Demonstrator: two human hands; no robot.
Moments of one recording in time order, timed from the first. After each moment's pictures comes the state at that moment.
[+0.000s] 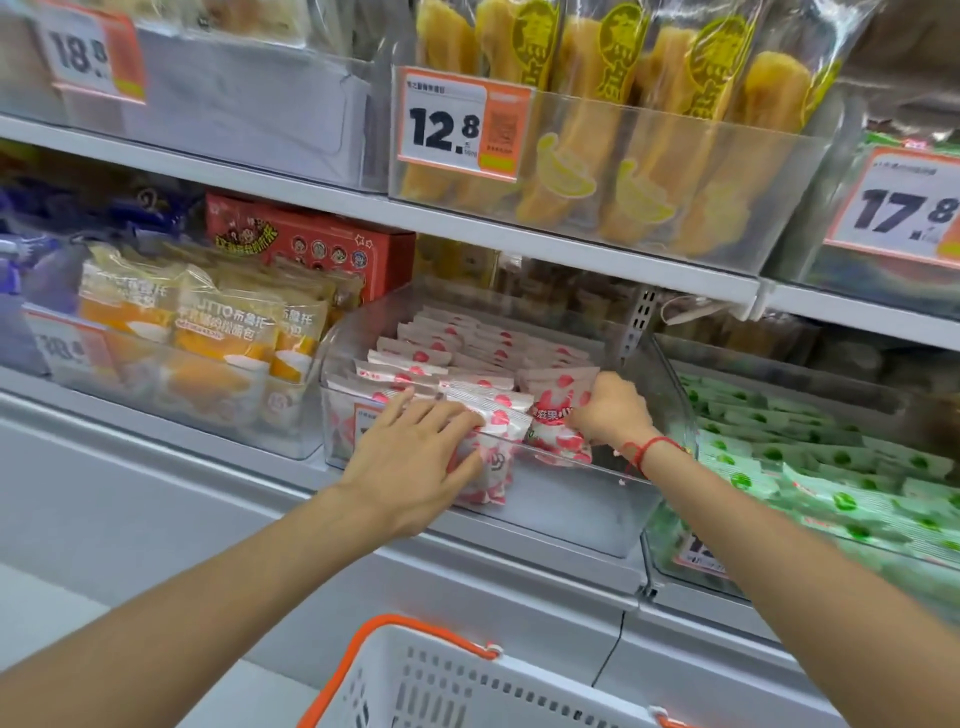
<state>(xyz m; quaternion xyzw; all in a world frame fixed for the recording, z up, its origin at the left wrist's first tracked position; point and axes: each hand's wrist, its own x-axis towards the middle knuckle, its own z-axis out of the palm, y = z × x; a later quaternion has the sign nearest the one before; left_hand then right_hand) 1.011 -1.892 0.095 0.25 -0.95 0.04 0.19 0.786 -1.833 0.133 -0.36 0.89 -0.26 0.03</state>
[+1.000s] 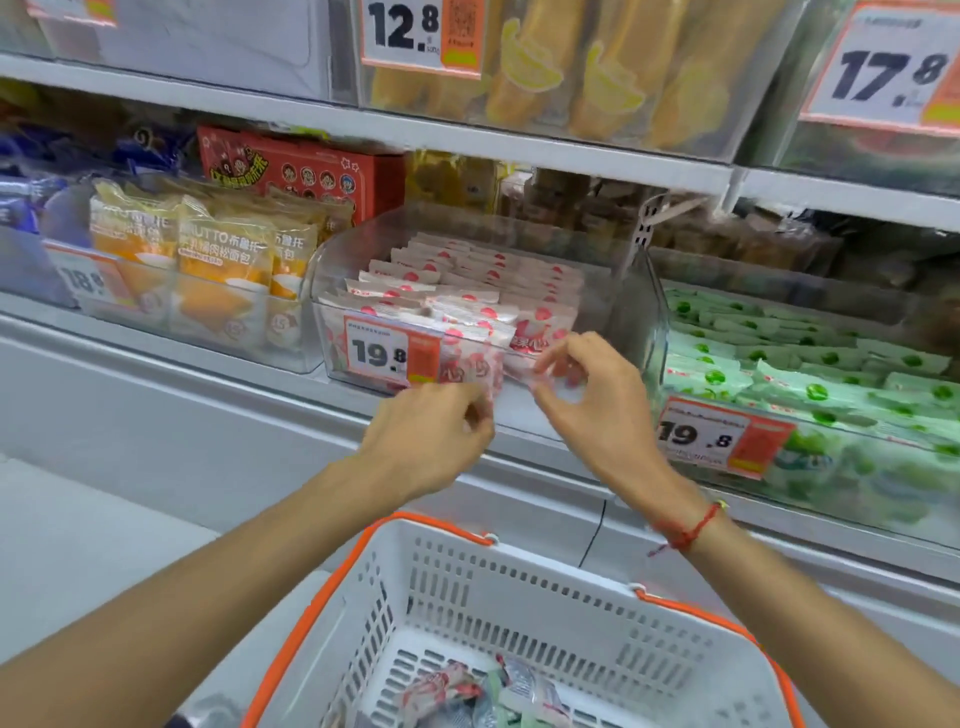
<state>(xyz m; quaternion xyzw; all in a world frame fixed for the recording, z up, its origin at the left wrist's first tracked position) 1.009 -1.818 0.093 0.33 -0.92 -0.12 0.20 0.859 -1.732 0.102 -0.58 0.68 -0.42 -0.14</state>
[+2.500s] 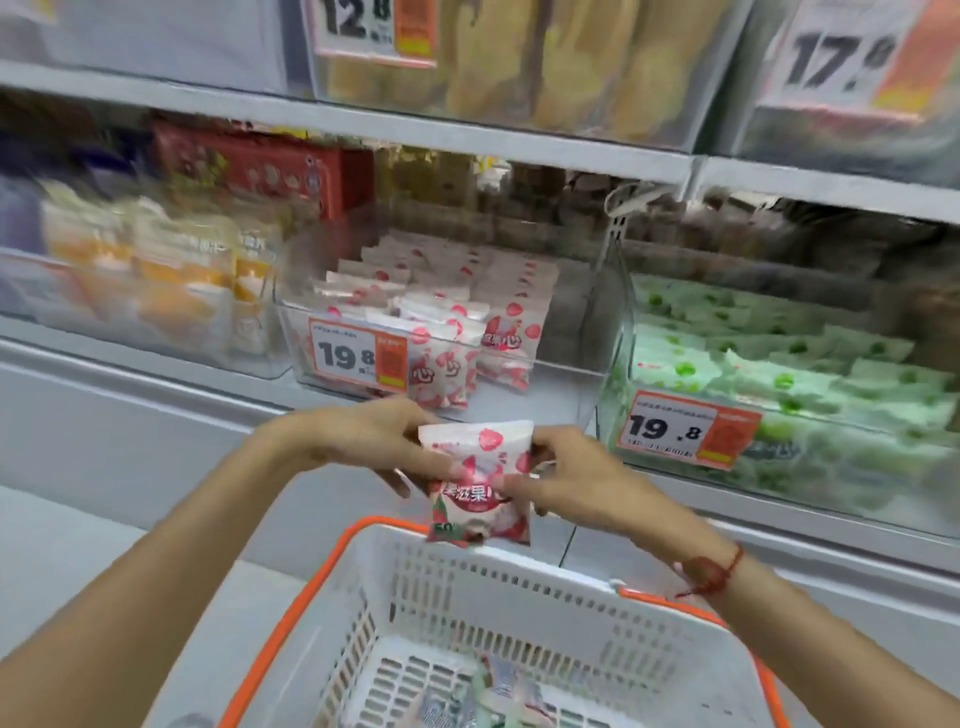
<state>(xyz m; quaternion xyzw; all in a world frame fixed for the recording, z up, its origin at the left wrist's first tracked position) 1.022 -1.840 0.099 0.23 -0.84 -0.49 -0.05 0.866 -1.698 0.082 -0.53 0.77 -0.26 0.24</state>
